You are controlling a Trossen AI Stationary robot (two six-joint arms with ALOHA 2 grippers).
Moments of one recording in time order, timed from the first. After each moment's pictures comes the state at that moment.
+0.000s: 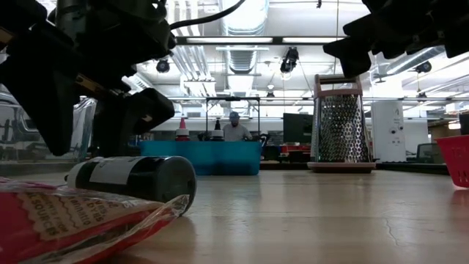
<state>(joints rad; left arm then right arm) -0.37 1.72 0.93 -0.32 0.28 -0.08 0.16 0.95 0.33 0.42 -0.05 0.09</state>
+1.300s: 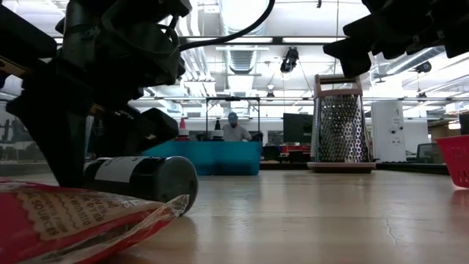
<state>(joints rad) -0.37 1.83 0.98 -0.35 0.26 -0.08 0.16 0.95 0.33 0.42 -0.05 0.09</state>
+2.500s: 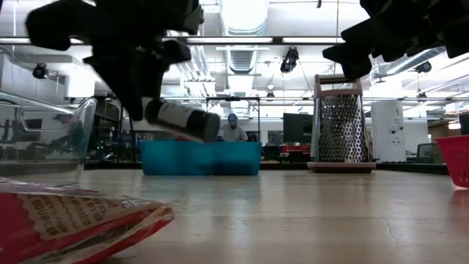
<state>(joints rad) -0.37 1.83 1.36 -1.00 -0.21 -0.06 0.16 0.95 0.33 0.41 -0.02 0.10</state>
